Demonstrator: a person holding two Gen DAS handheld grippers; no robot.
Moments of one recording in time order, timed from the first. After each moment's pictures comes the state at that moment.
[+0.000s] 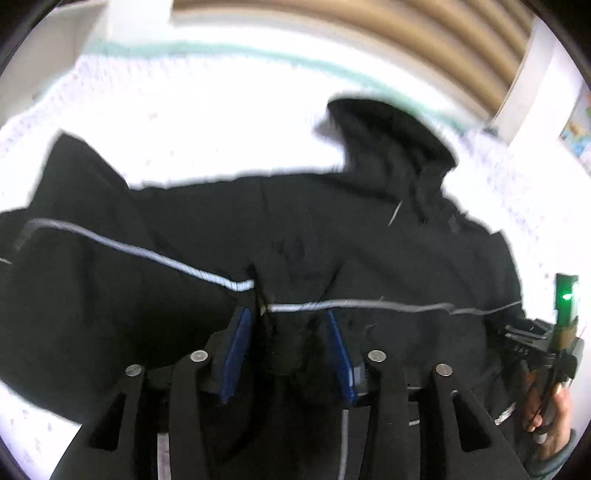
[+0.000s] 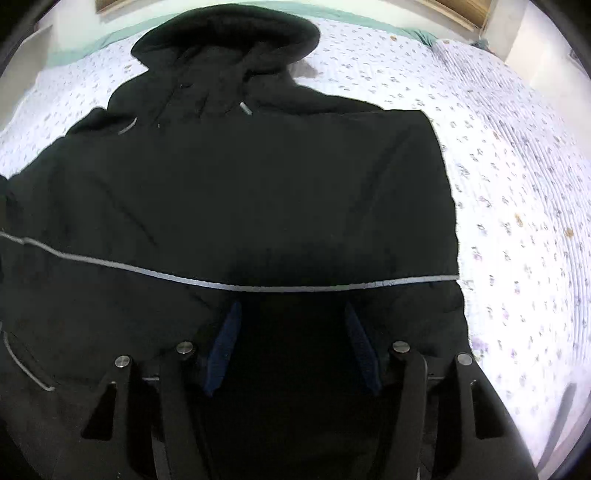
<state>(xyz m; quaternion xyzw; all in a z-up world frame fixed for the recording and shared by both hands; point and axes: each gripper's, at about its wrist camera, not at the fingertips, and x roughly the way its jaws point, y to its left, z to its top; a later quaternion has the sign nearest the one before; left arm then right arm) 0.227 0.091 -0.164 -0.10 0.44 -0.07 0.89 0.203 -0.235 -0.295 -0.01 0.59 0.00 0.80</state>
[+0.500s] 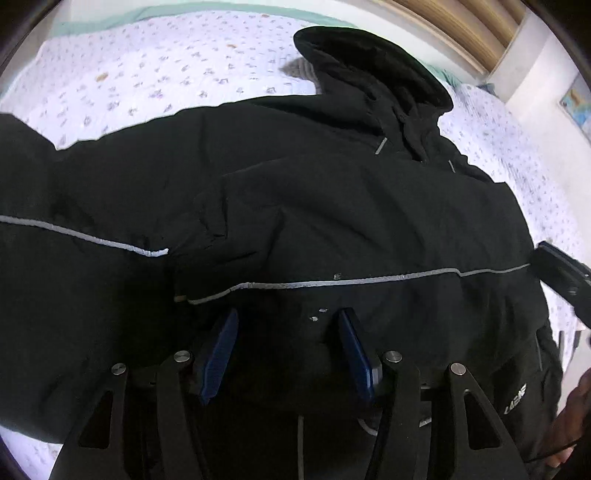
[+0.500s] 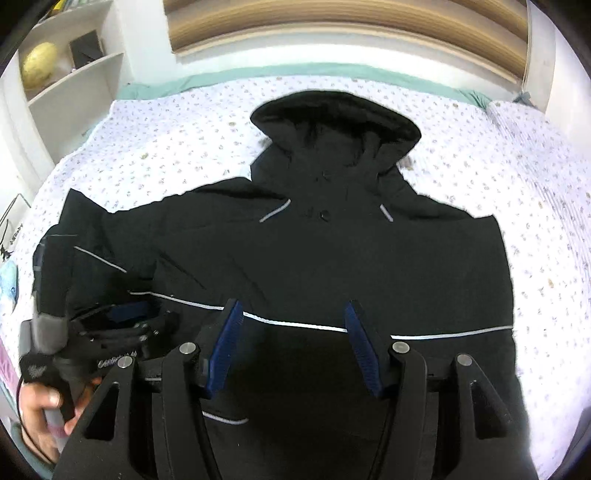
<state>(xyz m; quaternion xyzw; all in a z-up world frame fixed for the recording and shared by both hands) 0.268 0.033 -0.221 -0.07 0.53 -0.10 0.84 0.197 -0.155 -0.216 0.03 0.51 0.11 0.85</state>
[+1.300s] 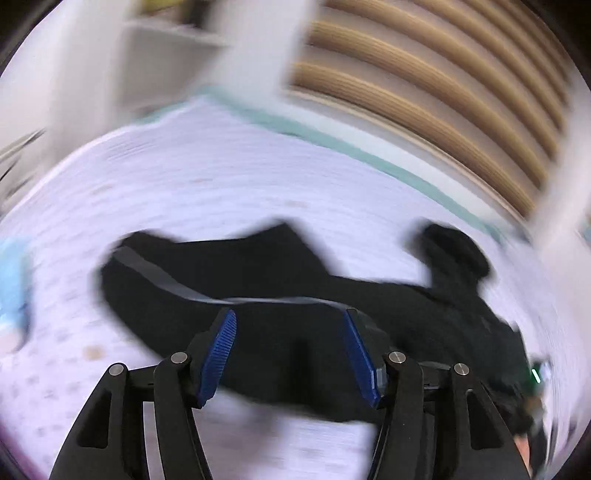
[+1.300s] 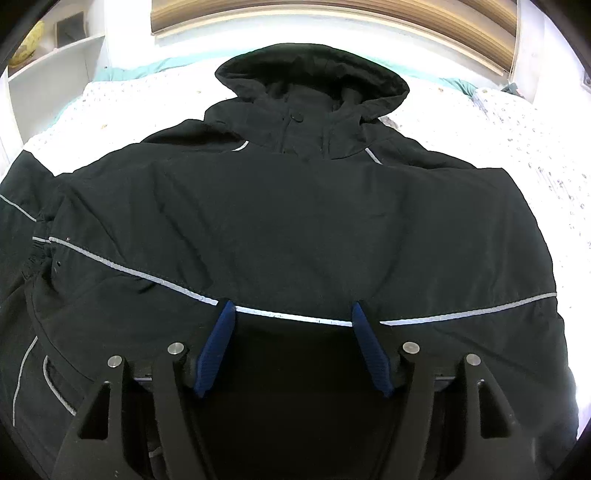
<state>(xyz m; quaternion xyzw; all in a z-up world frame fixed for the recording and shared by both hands) 0.140 0.306 -0.105 -0.20 0.32 0.08 0.92 0.191 -0.147 -0.298 0.00 0.50 0.06 0.86</state>
